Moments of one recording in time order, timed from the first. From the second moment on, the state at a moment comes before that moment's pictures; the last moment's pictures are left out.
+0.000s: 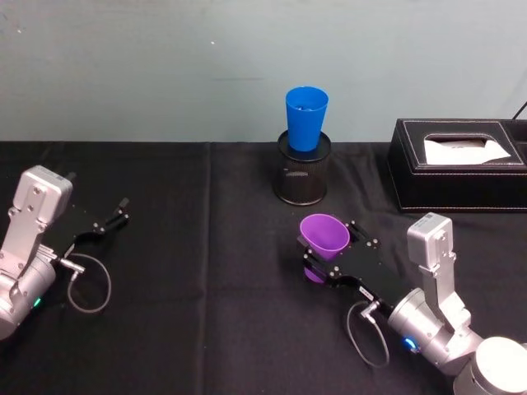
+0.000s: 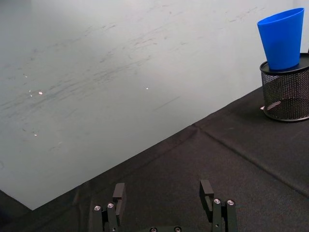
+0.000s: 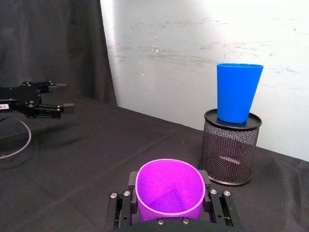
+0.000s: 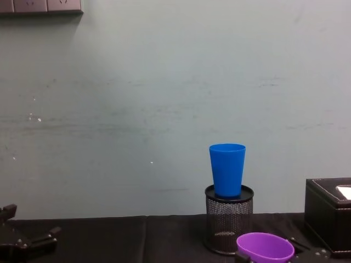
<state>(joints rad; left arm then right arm) -0.20 0.60 0.45 -1.41 -0.25 -0.12 0.03 0.15 0.29 -0.34 -1.28 0.27 -0.32 0.43</state>
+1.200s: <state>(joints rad) -0.20 0.60 0.45 -1.41 -0.25 -0.12 0.03 0.14 0.28 -0.31 -1.33 0.29 -0.29 0.45</state>
